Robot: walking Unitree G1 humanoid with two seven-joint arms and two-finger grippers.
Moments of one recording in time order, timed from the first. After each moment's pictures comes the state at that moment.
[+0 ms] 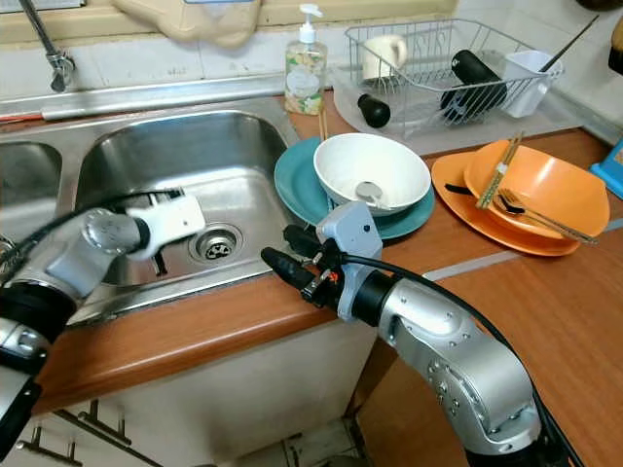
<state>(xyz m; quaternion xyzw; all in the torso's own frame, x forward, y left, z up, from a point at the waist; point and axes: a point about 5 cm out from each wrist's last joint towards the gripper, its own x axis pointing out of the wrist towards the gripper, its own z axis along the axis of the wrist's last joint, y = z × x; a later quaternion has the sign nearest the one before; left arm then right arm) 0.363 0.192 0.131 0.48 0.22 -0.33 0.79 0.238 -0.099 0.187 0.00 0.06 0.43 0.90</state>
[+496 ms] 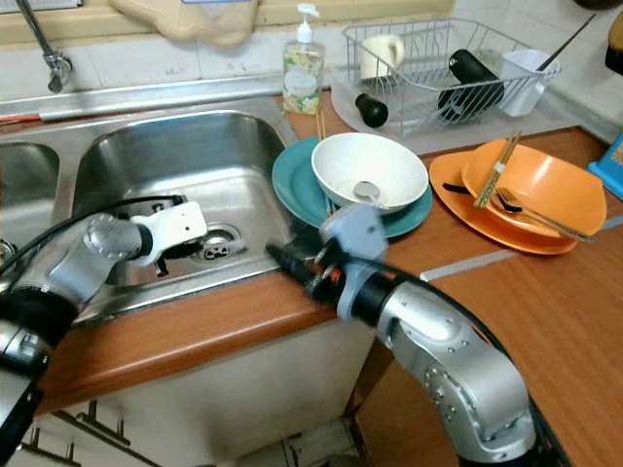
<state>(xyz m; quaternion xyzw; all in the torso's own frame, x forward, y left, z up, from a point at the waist) 0.358 0.192 0.129 0.43 0.20 -0.33 0.82 0.241 -0.103 0.191 0.02 0.02 0.38 0.93</state>
